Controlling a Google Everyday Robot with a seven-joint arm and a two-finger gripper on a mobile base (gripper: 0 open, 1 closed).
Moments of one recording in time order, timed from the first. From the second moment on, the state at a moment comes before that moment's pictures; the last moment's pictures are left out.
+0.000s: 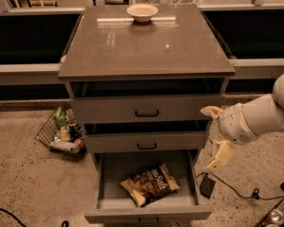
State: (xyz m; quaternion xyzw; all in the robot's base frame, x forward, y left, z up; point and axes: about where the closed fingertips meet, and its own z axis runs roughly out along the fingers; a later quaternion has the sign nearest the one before) arm 0.471 -0.172 0.741 -0.62 0.71 0.18 0.28
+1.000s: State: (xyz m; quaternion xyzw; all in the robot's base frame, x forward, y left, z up) arm 0.472 -0.155 0.619 -0.64 0.67 0.22 0.29
